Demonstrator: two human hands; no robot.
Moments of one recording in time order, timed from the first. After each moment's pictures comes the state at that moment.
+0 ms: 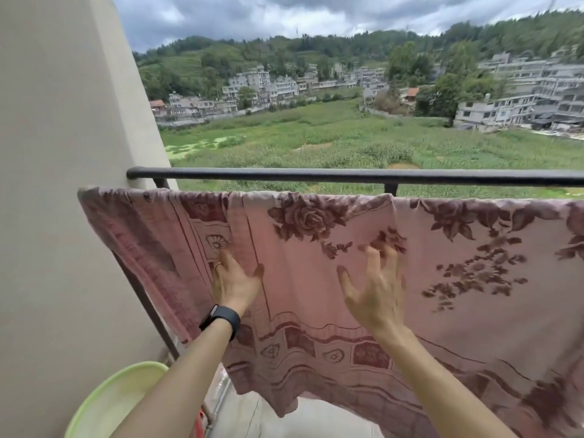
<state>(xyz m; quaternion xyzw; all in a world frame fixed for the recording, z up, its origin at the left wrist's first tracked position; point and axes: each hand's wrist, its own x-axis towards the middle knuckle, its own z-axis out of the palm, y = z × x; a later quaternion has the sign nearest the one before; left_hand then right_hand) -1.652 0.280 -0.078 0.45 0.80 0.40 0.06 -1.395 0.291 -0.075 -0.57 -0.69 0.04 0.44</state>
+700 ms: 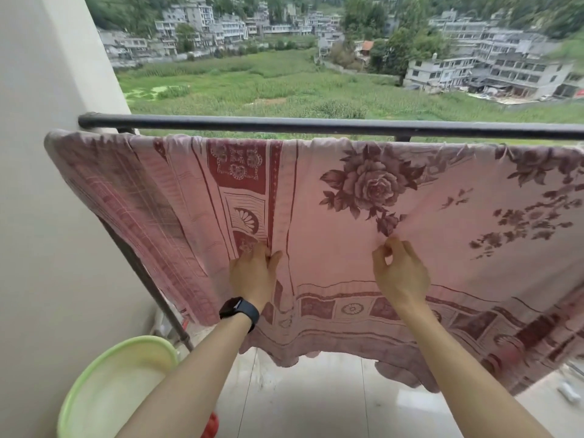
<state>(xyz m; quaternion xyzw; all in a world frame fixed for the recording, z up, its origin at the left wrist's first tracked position) -1.753 0.276 -0.173 0.61 0.70 0.36 -0.01 -1.487 0.284 -0.152 -0.70 -0.60 0.02 0.38</state>
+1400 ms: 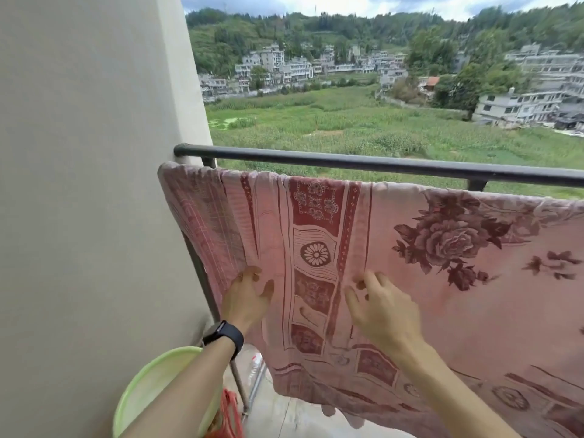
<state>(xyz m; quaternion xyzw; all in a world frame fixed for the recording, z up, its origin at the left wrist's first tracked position) -1.848 0.248 -0.156 0.52 0.78 0.34 0.10 -1.585 0.252 -0.108 -0.57 -0.78 0.03 0.28</state>
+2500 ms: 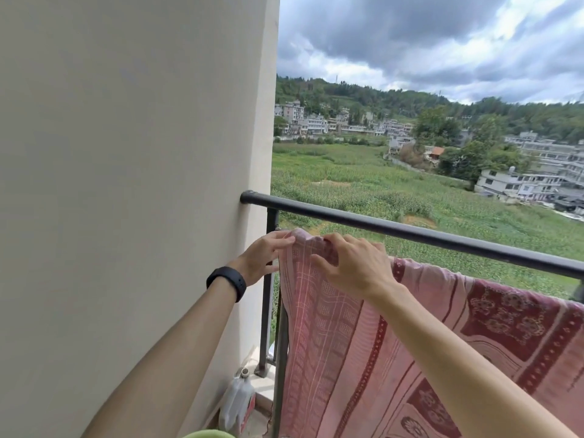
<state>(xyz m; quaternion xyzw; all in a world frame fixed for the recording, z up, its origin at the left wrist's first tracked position) -2.162 0.351 -0.005 0.48 0.51 0.52 0.49 -1.953 0.370 0.026 -0.45 -0.87 -0.07 0.19</state>
